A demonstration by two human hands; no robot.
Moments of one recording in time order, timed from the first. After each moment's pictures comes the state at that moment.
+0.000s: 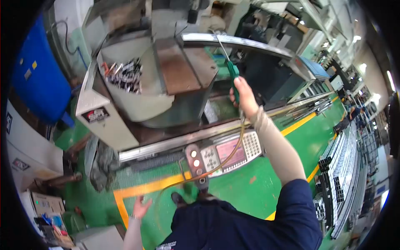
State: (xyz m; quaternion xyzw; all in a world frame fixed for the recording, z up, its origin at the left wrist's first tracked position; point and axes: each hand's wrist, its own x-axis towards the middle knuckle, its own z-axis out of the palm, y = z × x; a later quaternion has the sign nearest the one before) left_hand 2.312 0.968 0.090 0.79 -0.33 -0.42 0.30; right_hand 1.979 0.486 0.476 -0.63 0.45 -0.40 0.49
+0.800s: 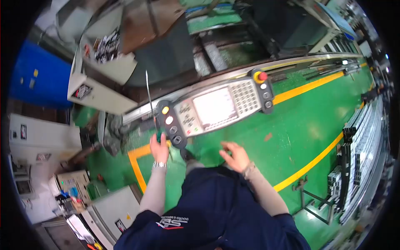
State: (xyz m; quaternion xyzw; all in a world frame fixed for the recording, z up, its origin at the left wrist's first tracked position) left_hand 2.066 0.781 0.186 0.83 -0.35 -0.14 0.40; right_hand 1.742 0.725 0.244 -0.74 0.46 -0.21 0.44
